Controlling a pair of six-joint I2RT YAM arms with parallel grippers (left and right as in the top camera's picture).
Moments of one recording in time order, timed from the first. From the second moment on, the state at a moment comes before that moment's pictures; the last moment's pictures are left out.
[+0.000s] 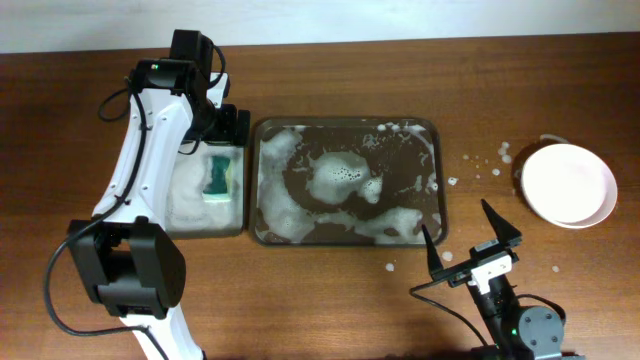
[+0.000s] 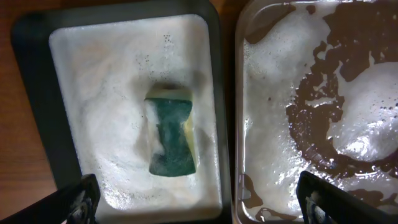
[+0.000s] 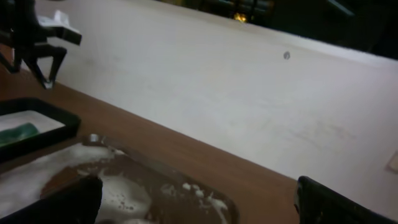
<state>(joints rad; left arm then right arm) -0.11 2.00 1.89 -1.24 0.00 -0.03 0.09 0.02 0.08 0.07 -0.26 -0.24</state>
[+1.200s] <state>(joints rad) -0.12 1.63 1.52 -0.54 0.02 -0.03 0.09 0.03 0.01 -0.05 -0.25 -0.21</state>
